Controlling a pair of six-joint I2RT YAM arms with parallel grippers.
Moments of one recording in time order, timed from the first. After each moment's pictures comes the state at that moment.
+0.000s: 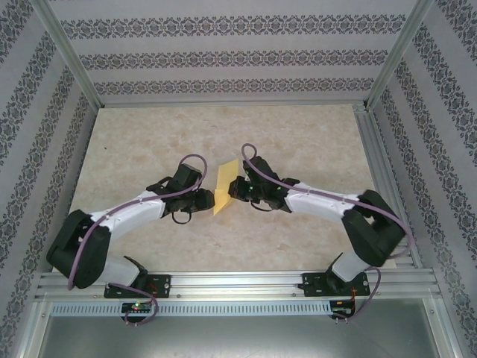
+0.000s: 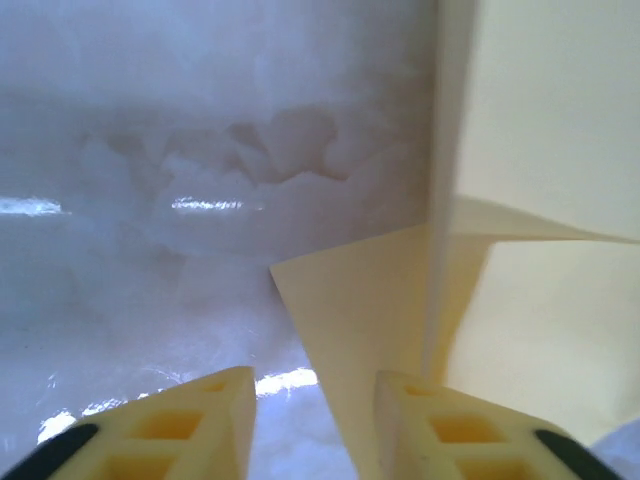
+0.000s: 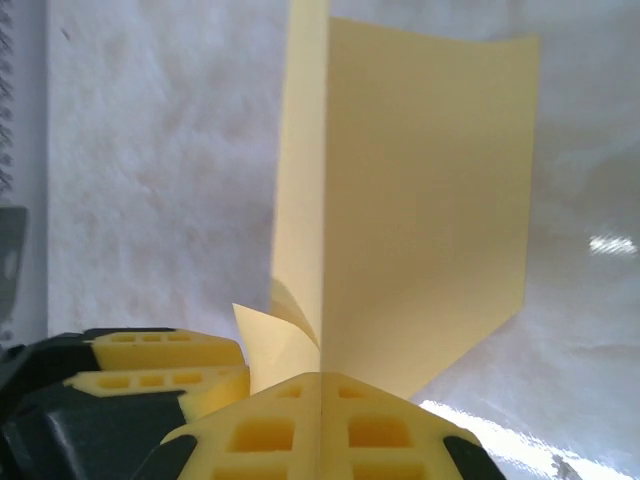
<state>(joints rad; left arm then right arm) -0.57 1.38 0.74 -0.36 0.17 -0.73 0.77 1.55 0.90 -0.09 -0.16 0.91</state>
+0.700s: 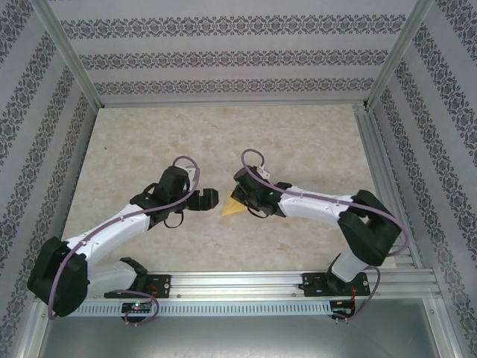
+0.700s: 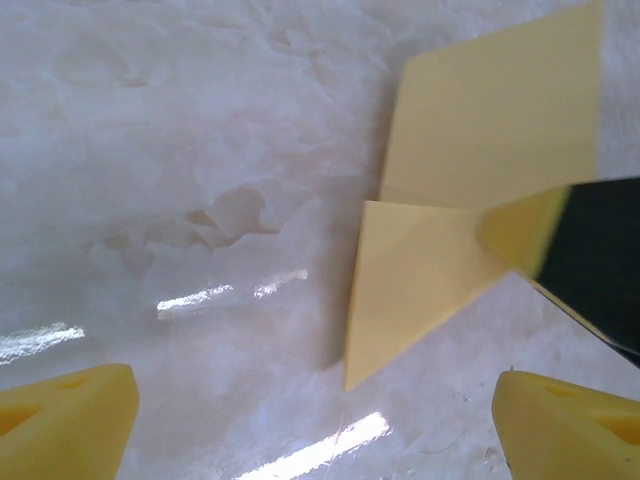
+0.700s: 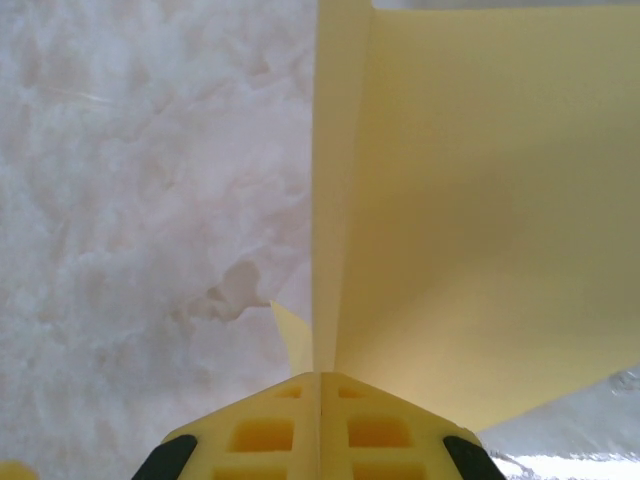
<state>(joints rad) -0.56 1.18 0.65 -0.26 0.18 -0.53 0.86 1.63 0.92 -0.19 0.15 1.22</state>
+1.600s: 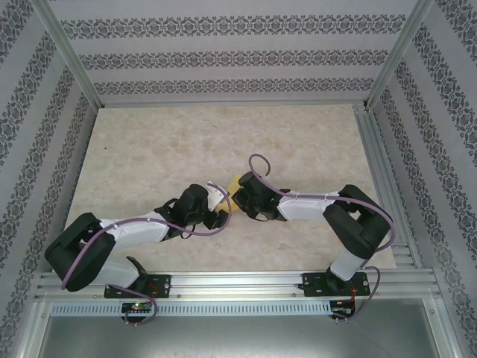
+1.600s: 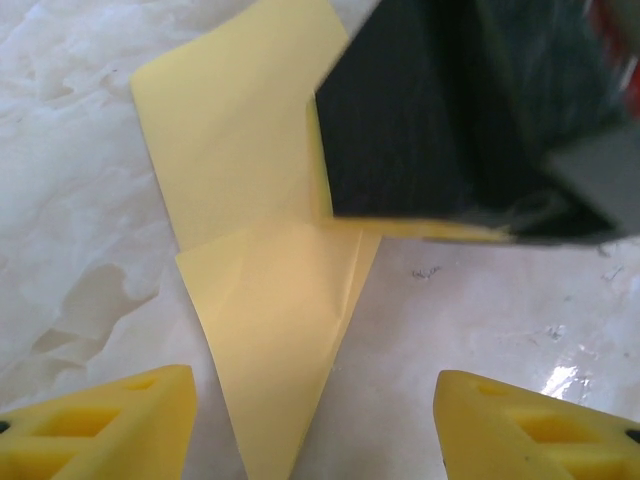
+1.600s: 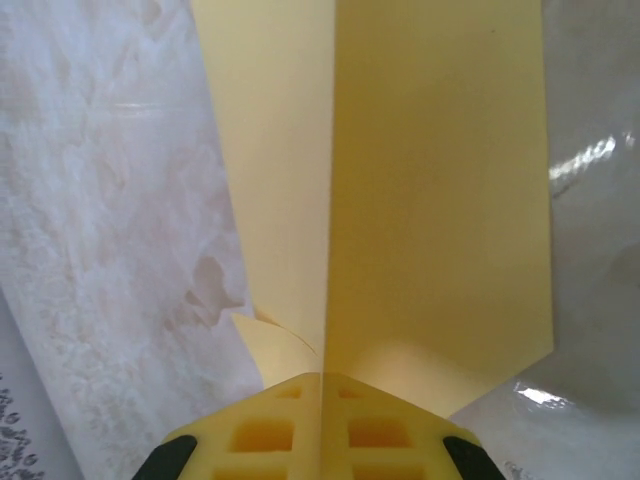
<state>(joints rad) -0.76 1.38 0.49 0.18 0.09 -0.02 0.82 1.68 0.80 0.03 0.00 1.45</state>
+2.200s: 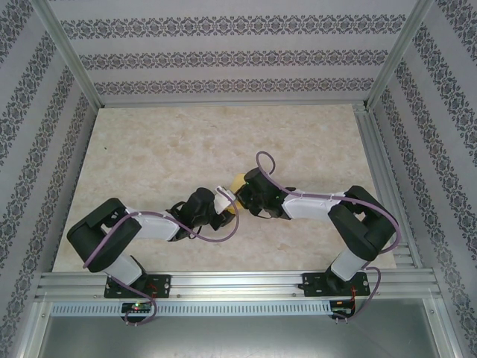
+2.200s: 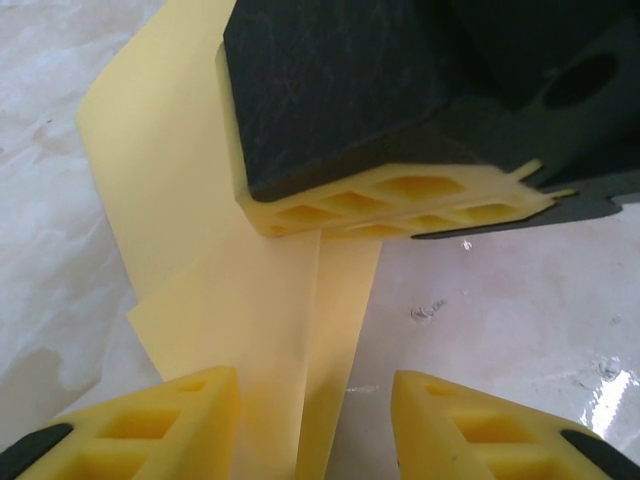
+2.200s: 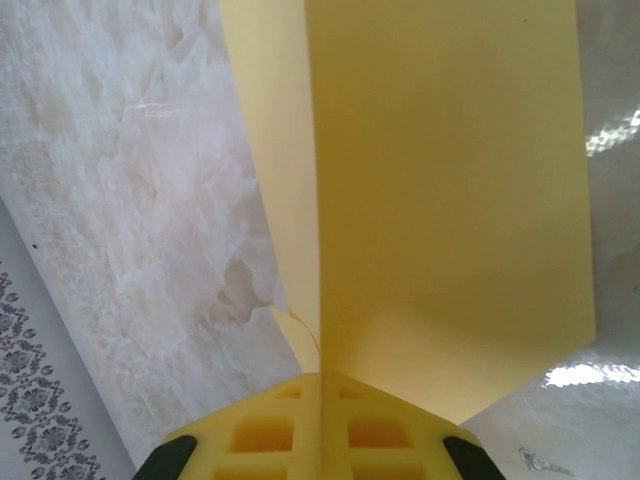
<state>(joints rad) -0.79 1.57 0.48 0.44 0.08 0.08 0.78 1.65 0.78 0.06 -0.08 1.48</state>
